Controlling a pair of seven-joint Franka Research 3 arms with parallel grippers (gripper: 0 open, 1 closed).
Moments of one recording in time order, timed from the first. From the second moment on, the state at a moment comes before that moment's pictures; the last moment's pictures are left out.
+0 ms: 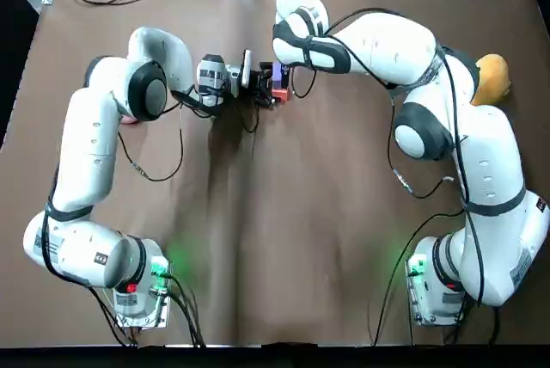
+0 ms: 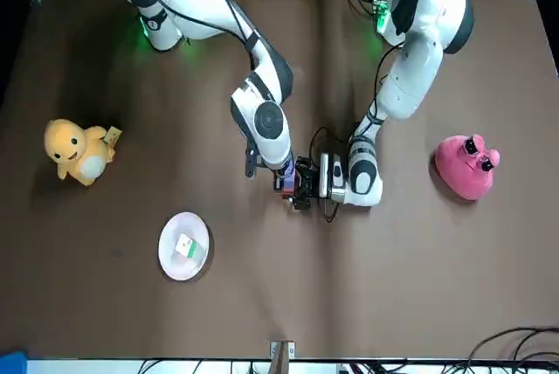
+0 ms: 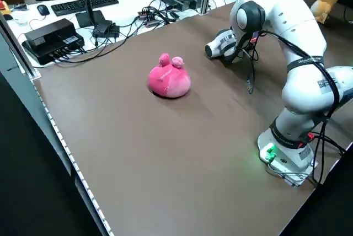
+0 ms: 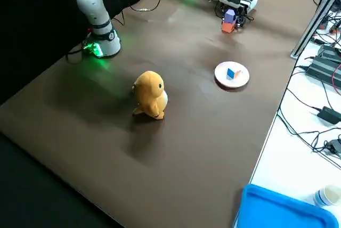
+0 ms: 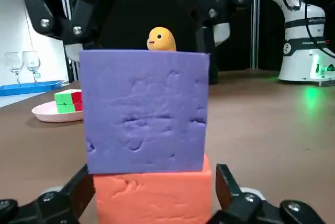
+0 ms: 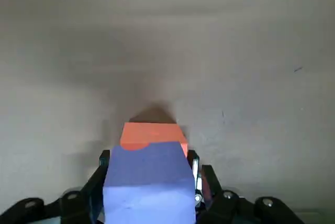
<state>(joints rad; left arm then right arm) -0.28 1.08 -0.20 -1.54 -1.68 1.90 2.71 0.73 0.85 0.02 -1.21 0.08 2.06 2.33</state>
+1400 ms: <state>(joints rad) -0.18 1.03 -0.19 -1.56 -1.64 1.90 2.62 0.72 0.84 0.02 -1.19 0.08 2.04 2.33</state>
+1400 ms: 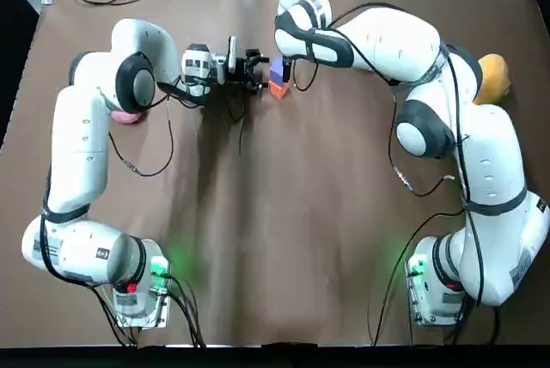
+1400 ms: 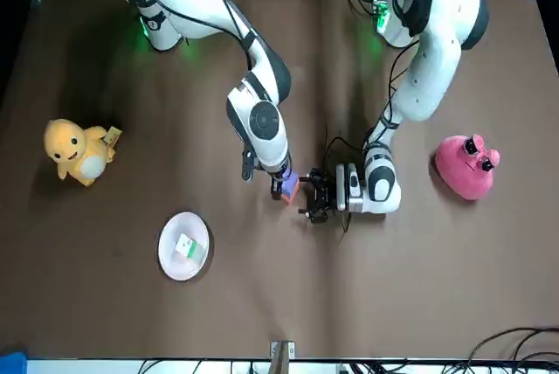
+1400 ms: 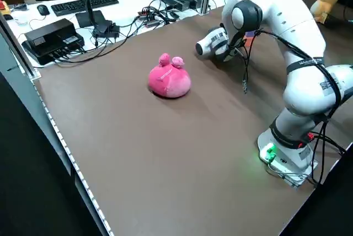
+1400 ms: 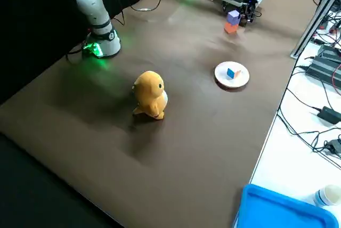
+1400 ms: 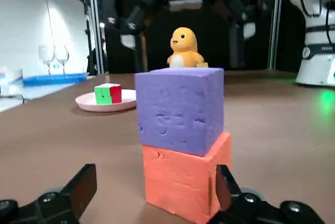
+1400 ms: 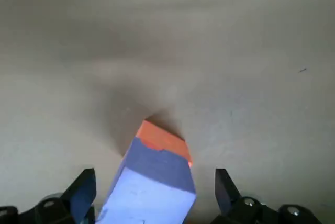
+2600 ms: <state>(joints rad) -0.08 0.83 -0.18 -1.54 -1.24 1.86 1.81 0.55 0.61 0.01 -1.05 0.07 1.79 1.88</state>
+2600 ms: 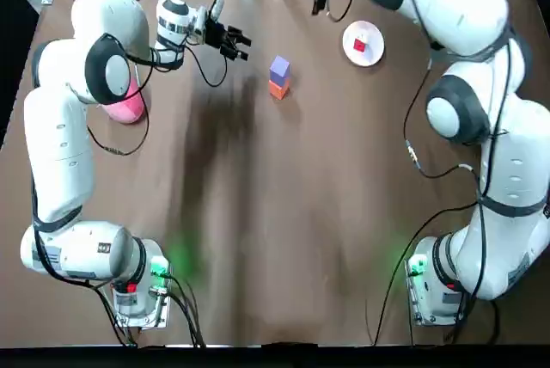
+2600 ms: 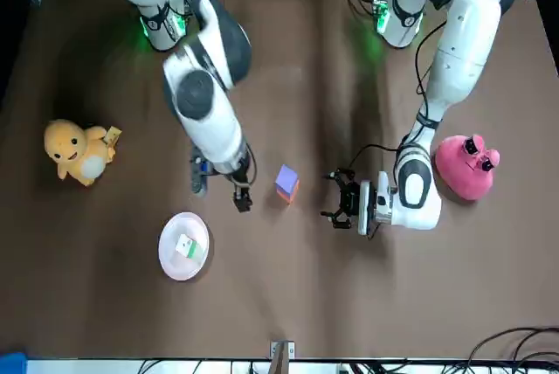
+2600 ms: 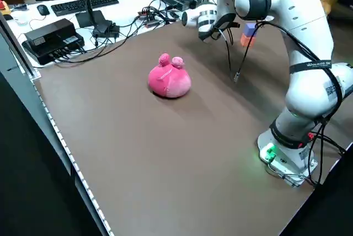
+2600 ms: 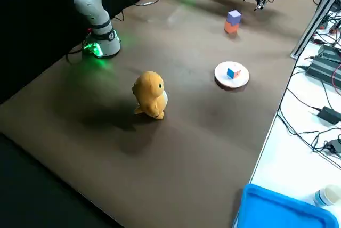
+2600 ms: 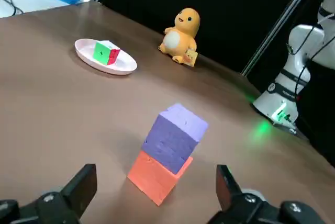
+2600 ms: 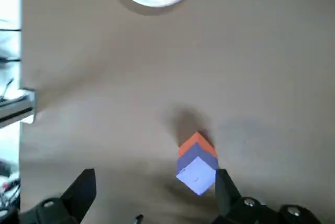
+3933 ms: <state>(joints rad) -0.04 0.45 -0.18 -1.53 -0.26 1.78 0.10 0.01 0.26 0.00 -1.11 0.06 1.35 0.28</state>
